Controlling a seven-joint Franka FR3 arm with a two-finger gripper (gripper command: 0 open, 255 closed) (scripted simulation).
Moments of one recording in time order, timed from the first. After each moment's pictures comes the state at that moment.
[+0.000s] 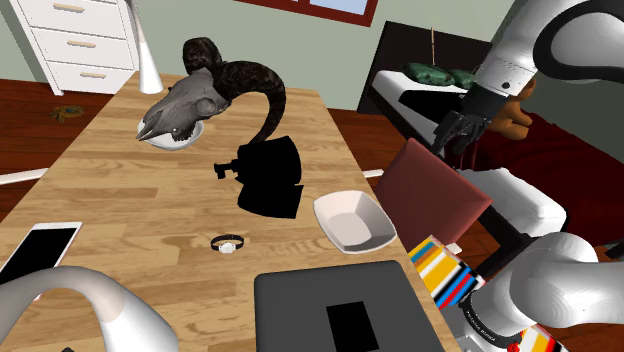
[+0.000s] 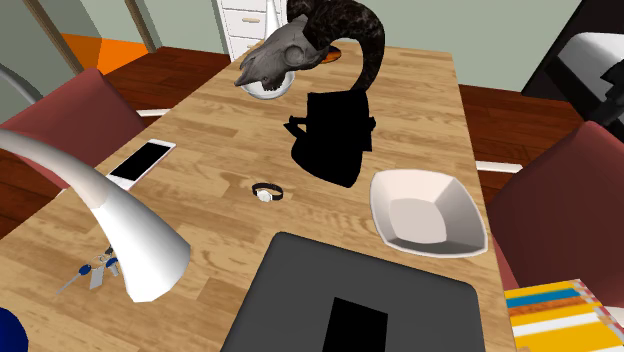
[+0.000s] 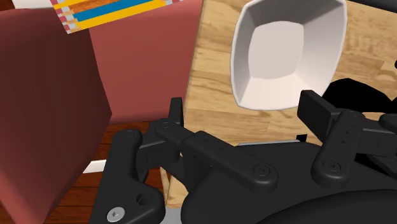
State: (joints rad) arm -0.02 -0.81 -0.03 -2.38 0.09 1.60 0.16
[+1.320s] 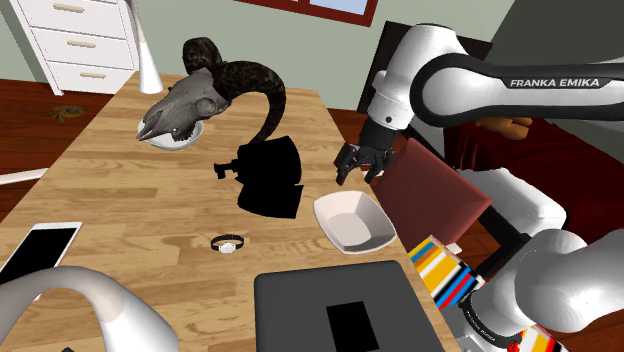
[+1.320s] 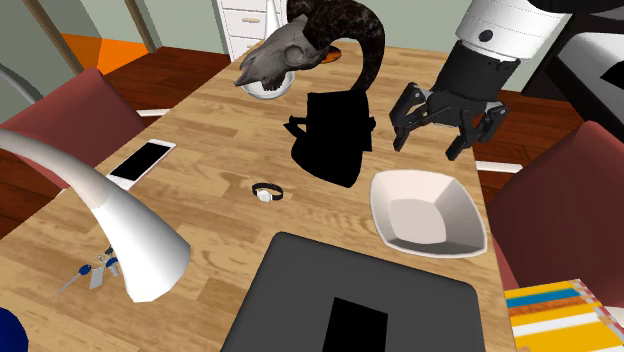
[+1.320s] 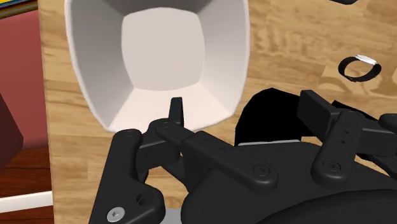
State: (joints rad) arm 0.10 -0.41 0.25 -2.33 0.29 1.97 0.43
